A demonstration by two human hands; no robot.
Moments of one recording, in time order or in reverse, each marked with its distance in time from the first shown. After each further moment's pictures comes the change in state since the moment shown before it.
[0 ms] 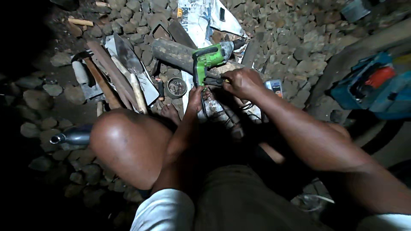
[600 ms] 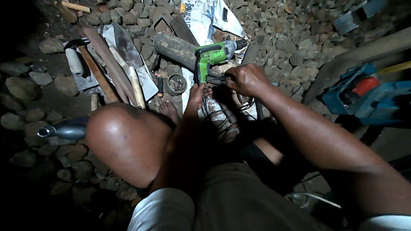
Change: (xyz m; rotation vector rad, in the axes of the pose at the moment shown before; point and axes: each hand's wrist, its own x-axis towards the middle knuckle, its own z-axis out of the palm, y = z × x) left_hand 0.000 0.001 -0.001 -0.023 -0.031 -0.008; right_hand 0.006 -0.010 -0.017 -0.079 -0.052 -0.024
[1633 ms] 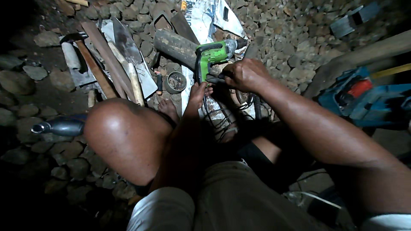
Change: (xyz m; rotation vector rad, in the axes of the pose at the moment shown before) left_hand -0.003 -0.001 0.004 0.076 0.012 0.016; right_hand 0.010 -0.012 -0.016 -0.122 -0.065 -0.061
